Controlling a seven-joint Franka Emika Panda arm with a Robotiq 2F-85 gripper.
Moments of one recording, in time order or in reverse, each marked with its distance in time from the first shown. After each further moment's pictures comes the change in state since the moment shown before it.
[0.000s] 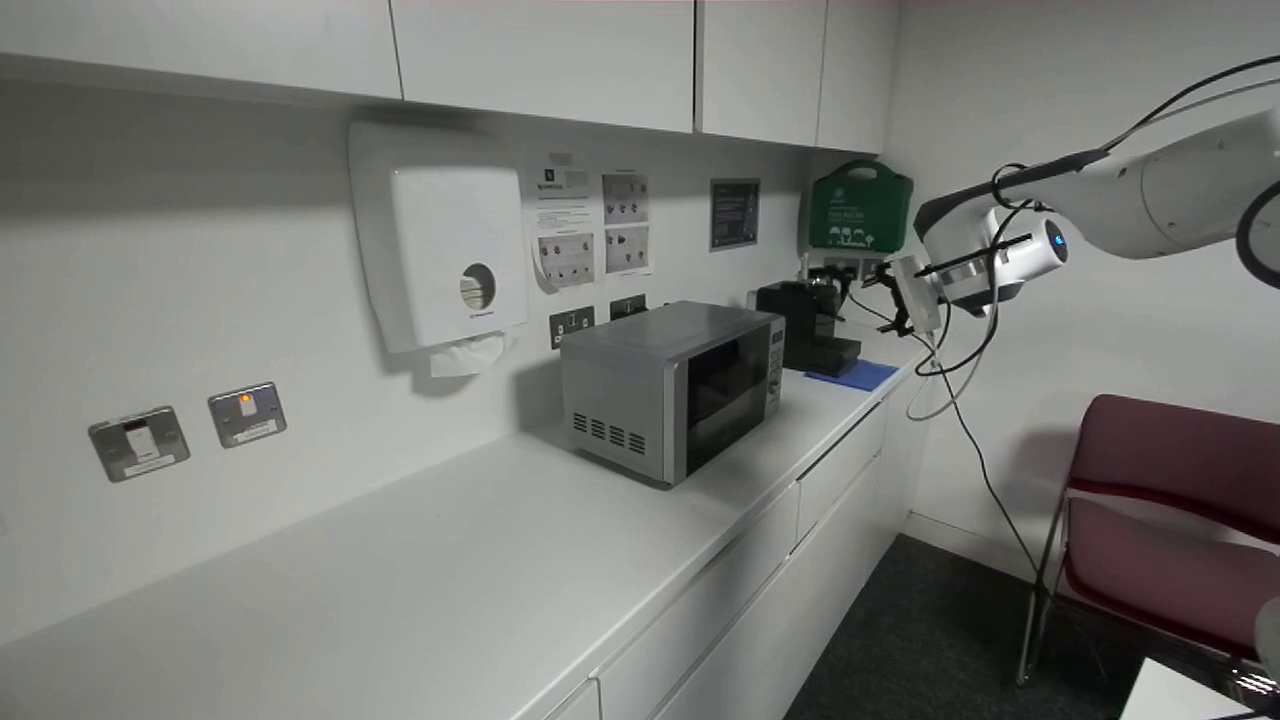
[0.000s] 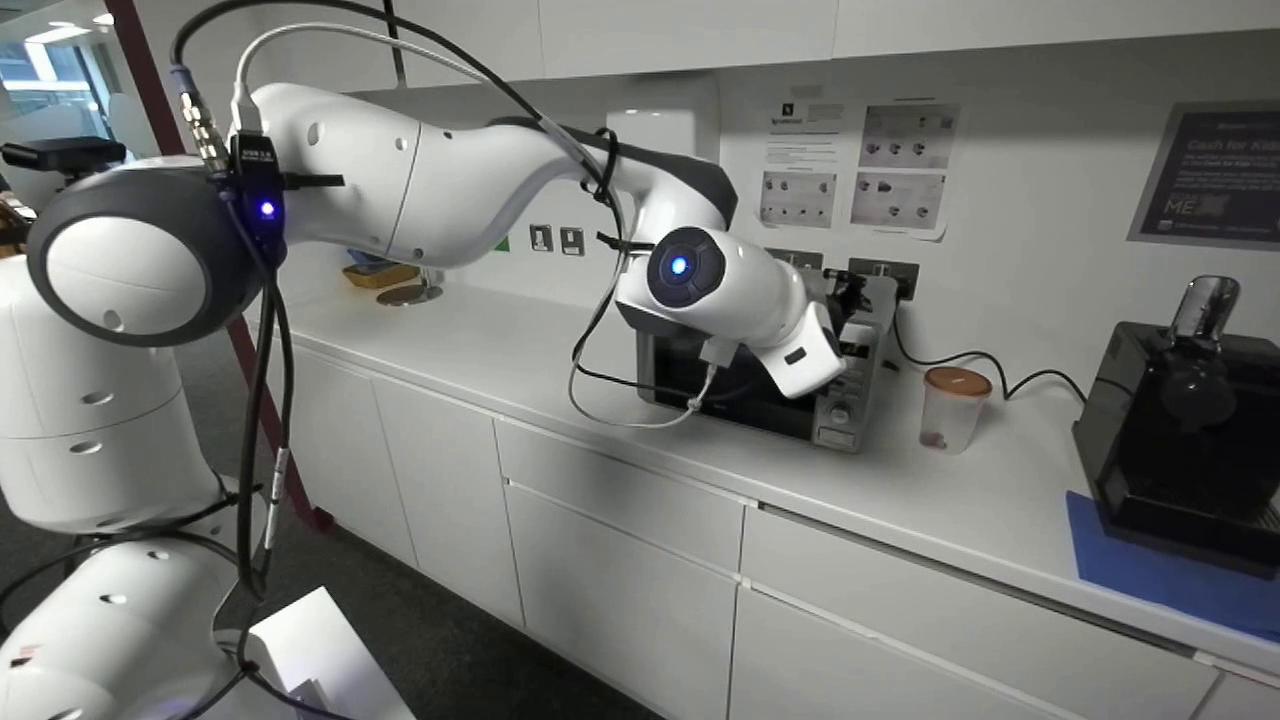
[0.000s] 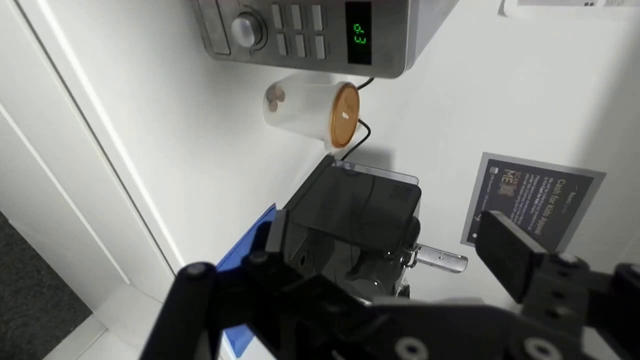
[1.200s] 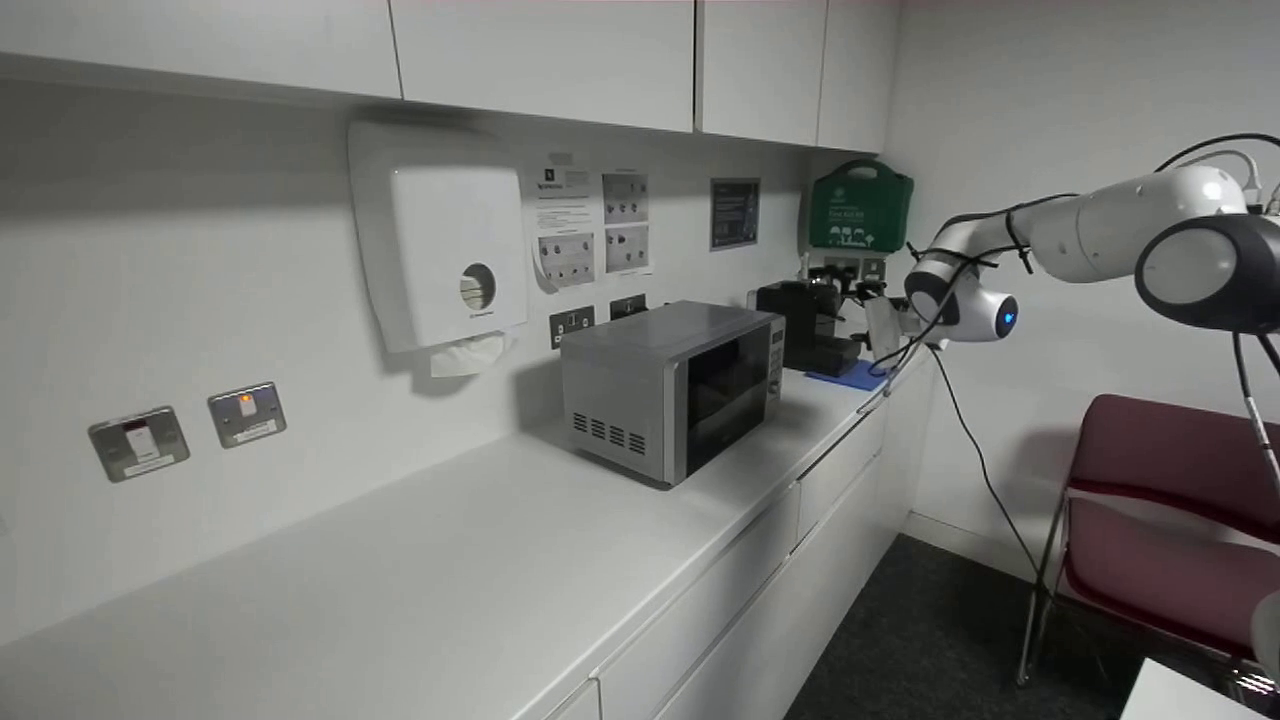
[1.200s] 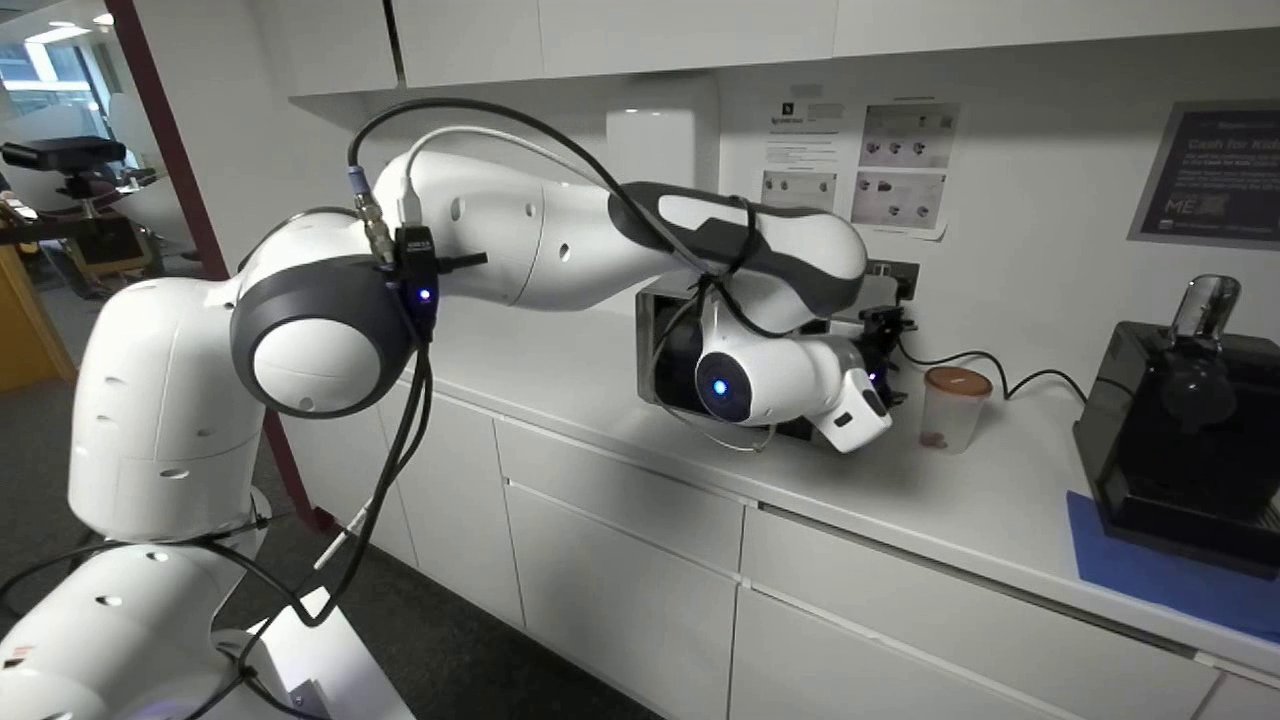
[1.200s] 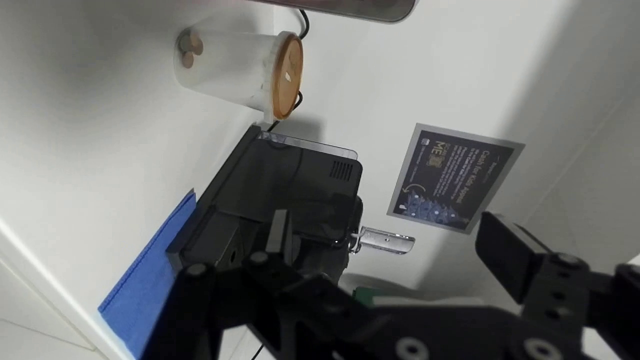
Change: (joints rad) arm -0.041 0.313 0.065 0.353 0.994 0.004 -1.119
